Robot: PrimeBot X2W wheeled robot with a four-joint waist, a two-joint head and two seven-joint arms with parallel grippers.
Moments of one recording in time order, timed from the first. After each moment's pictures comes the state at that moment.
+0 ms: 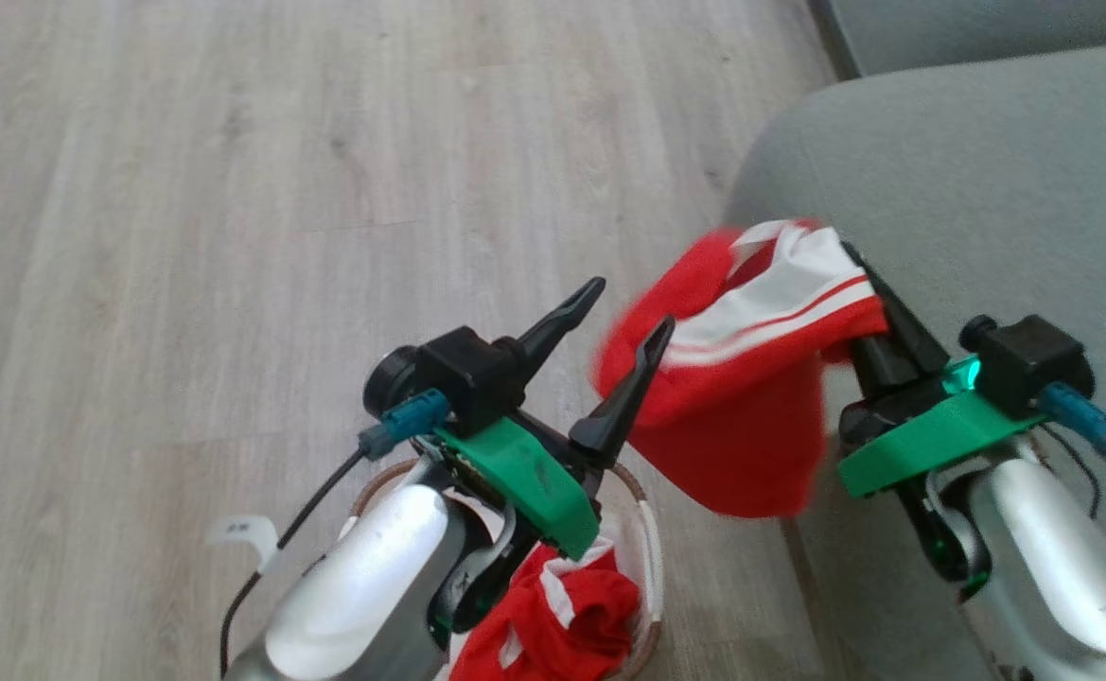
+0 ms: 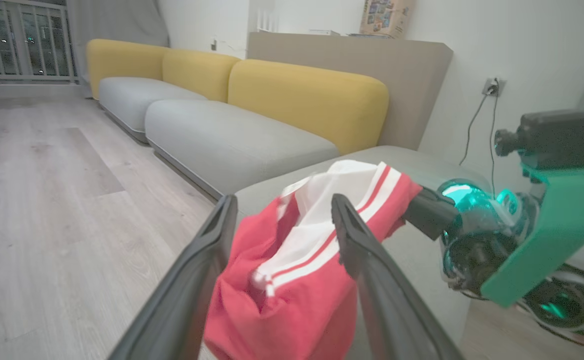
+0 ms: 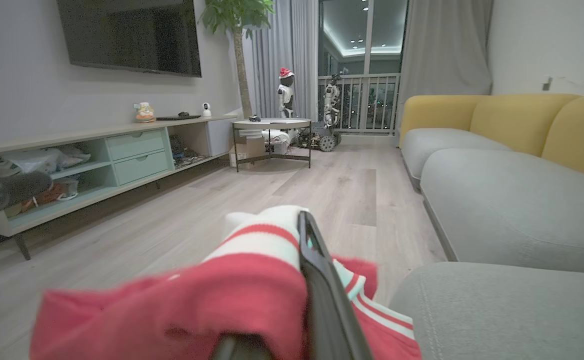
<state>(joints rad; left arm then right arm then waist) -0.43 0.11 -0.74 0.12 -0.51 0.00 -0.08 -0.30 -0.26 0.30 0.22 0.37 0.13 -0.26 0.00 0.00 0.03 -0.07</state>
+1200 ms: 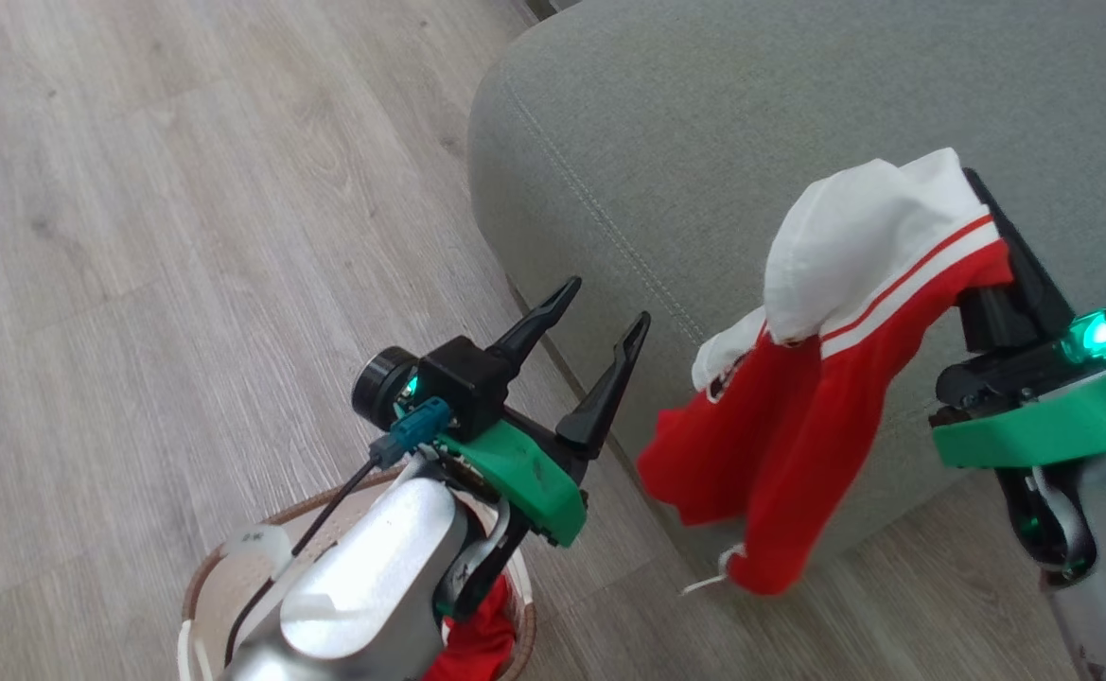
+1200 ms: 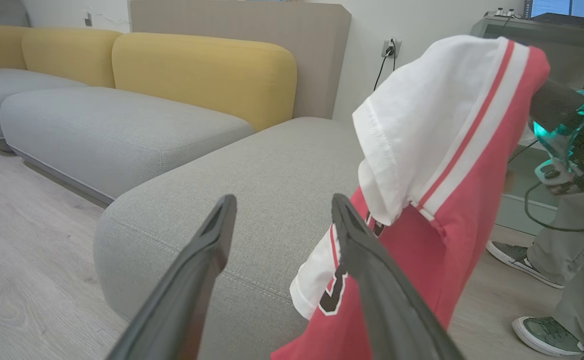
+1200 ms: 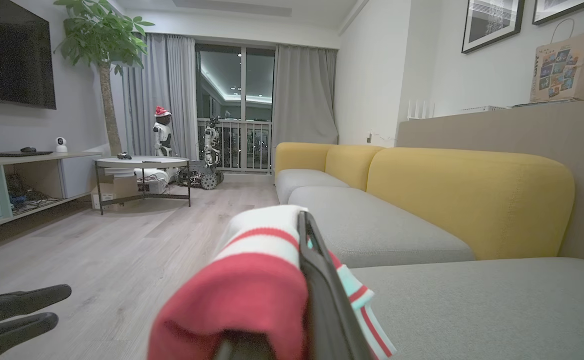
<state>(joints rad) -0.47 0.10 -0.77 0.28 -0.46 0.02 -0.21 -0.25 -0.34 0.17 -0.03 0.38 0.13 -0.26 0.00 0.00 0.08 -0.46</state>
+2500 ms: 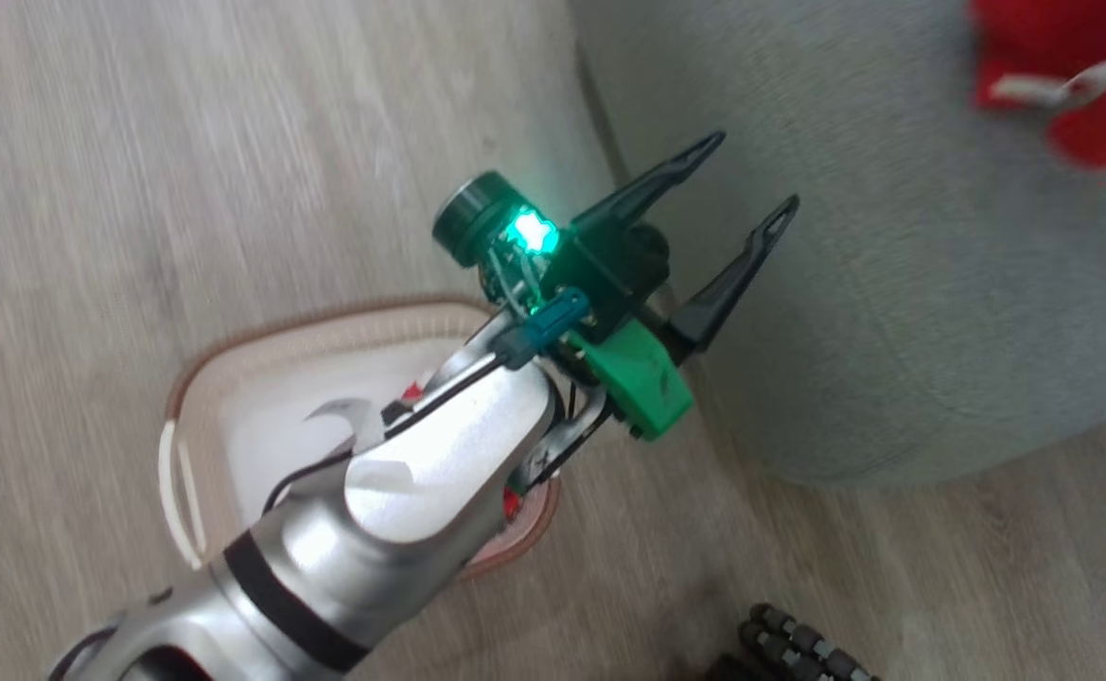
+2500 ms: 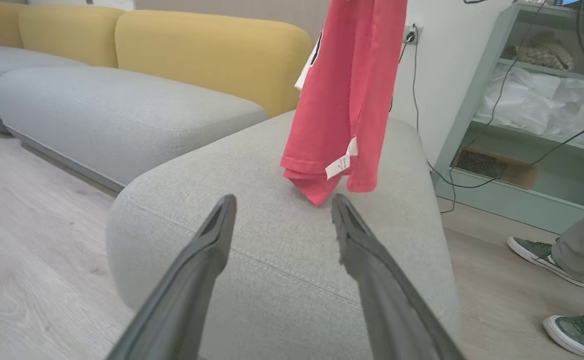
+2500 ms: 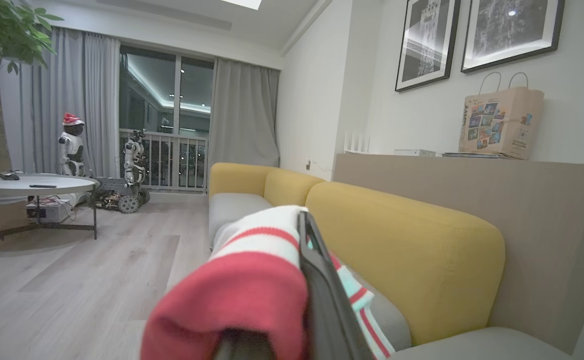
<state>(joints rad) -0.80 0.06 -0.93 0.30 -0.38 0.04 -0.17 -1.23 -0.85 0.29 0.61 0.89 0.13 -0.26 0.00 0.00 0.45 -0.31</state>
